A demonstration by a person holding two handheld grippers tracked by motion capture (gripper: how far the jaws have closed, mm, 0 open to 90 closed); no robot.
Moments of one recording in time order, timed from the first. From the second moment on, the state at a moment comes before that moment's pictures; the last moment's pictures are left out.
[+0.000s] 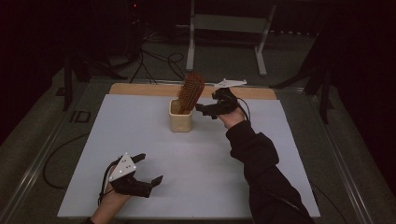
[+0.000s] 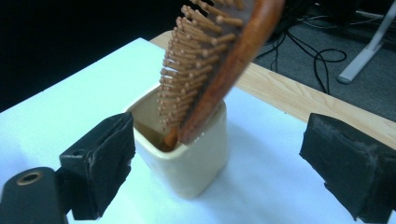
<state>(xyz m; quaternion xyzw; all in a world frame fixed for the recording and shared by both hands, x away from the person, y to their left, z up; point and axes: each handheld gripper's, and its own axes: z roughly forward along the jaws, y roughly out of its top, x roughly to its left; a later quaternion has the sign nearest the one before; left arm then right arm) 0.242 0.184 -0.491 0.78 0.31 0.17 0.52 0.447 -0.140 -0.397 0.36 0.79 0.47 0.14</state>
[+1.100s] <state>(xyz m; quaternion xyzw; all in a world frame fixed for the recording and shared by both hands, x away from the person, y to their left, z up) 0.241 0.185 -0.490 0.78 0.31 0.17 0.51 0.389 -0.185 -0.437 0.33 0.80 0.48 0.13</state>
